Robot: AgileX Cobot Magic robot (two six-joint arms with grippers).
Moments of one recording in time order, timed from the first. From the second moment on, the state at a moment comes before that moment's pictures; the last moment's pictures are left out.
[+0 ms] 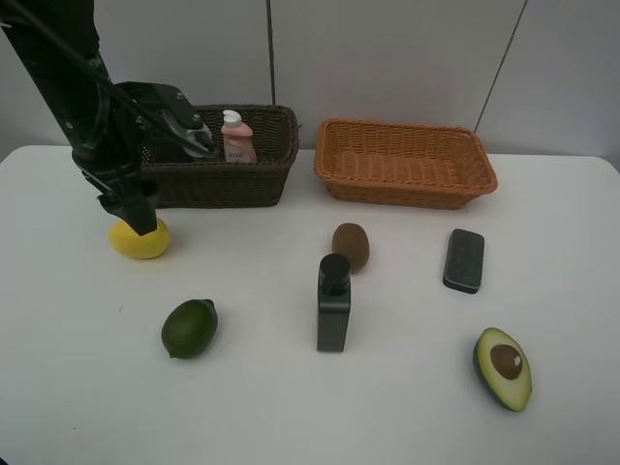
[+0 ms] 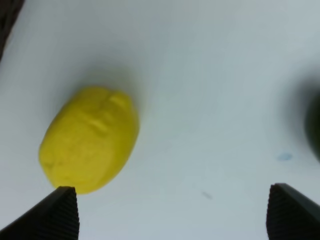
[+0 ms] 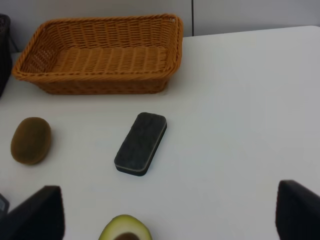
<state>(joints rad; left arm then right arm) -0.32 1.80 -1.25 0.06 0.94 0.65 -0.01 0.00 -0.51 0.01 1.06 0.03</state>
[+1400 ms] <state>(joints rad) -0.21 1.95 -1.25 0.08 0.72 0.65 -0.01 0.00 -0.51 0.01 1.06 0.03</state>
